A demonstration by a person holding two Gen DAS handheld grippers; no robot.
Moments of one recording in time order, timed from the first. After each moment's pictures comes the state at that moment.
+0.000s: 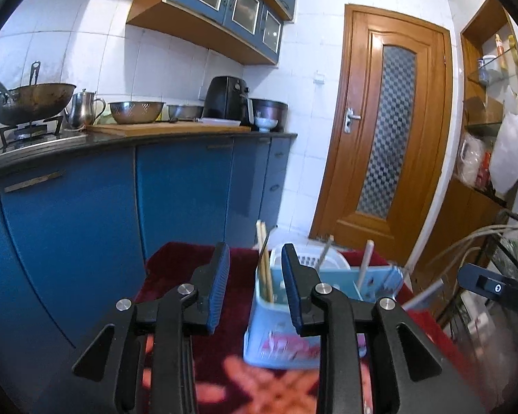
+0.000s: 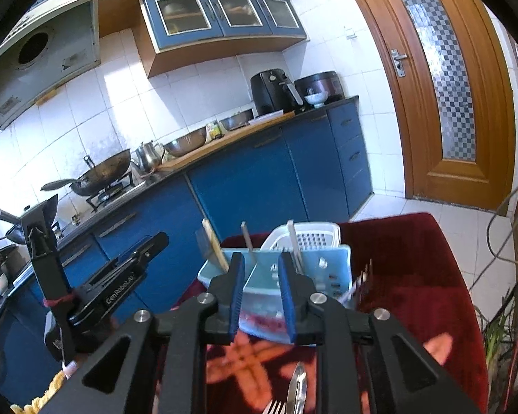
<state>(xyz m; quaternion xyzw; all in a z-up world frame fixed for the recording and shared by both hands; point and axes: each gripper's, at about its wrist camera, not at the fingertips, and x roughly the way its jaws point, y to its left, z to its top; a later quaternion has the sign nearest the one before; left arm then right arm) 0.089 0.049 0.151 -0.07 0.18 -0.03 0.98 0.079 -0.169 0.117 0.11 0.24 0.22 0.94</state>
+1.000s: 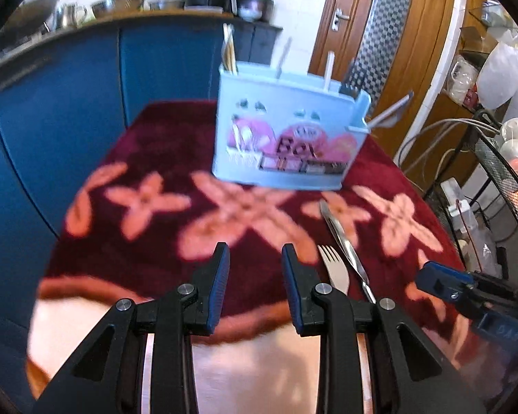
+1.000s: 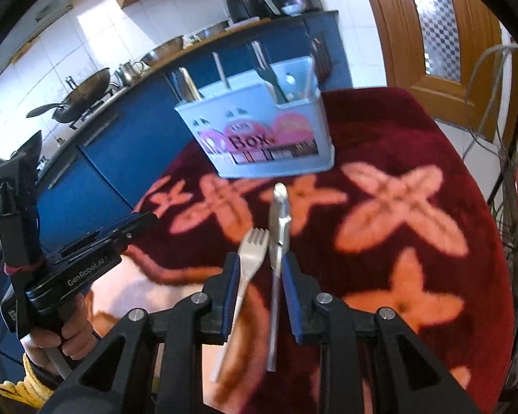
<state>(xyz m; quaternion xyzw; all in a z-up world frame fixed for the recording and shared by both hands) 0.005 0.008 0.046 -0.07 0.40 -0.07 0.91 -0.003 -0.184 -0.004 0.10 0.40 0.19 0.89</state>
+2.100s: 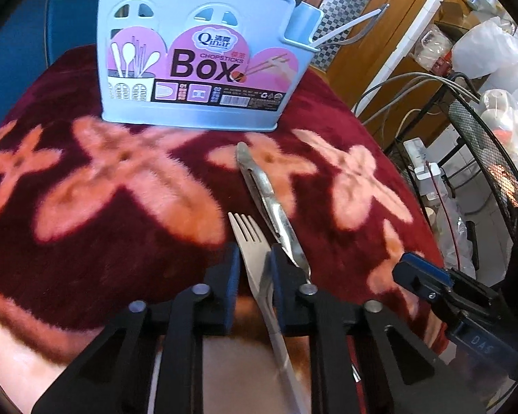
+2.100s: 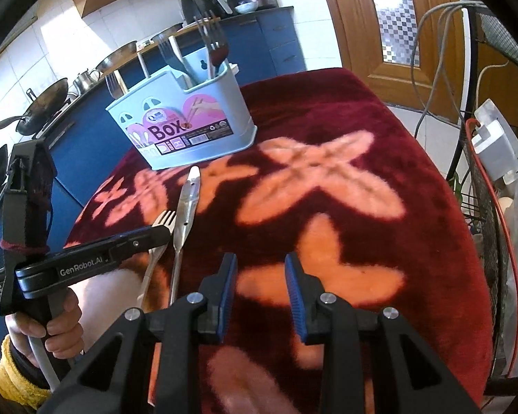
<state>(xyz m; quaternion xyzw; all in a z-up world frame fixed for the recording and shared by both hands) 0.047 -0.061 -0.007 -0.10 0.48 -0.19 0.85 -0.006 -0.238 -0.040 0.11 0.41 0.12 0.90</state>
